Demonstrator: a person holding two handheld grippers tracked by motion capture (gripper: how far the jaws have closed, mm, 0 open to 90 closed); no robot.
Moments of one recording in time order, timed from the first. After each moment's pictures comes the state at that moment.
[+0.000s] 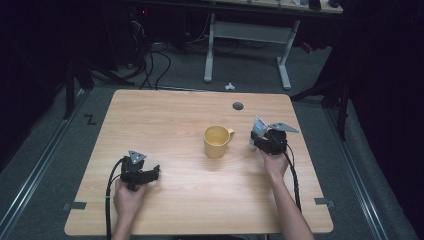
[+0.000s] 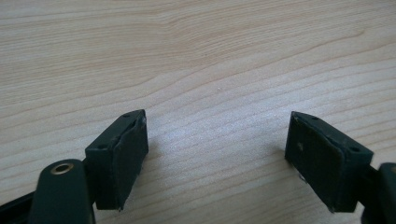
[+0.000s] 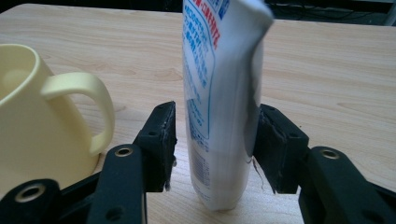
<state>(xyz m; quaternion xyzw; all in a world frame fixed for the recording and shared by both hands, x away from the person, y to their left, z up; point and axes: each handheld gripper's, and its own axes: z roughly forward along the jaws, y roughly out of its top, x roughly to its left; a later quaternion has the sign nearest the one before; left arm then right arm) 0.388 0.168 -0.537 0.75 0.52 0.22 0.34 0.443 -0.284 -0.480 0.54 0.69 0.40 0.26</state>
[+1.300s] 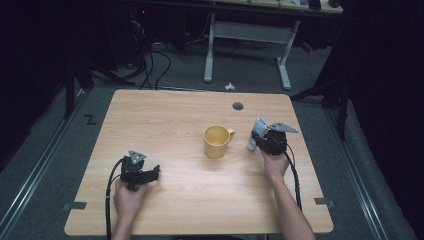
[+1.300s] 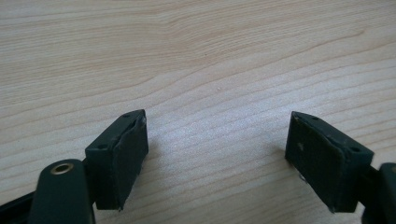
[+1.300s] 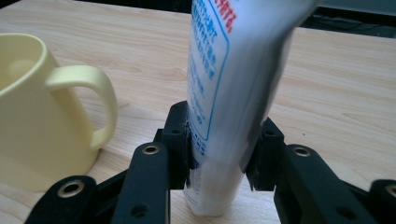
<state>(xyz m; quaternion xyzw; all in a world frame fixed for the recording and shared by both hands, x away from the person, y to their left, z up) 0.388 0.168 -0.537 0.75 0.52 0.22 0.34 0.443 -0.286 -0.480 0.52 0.70 0.41 0.27</state>
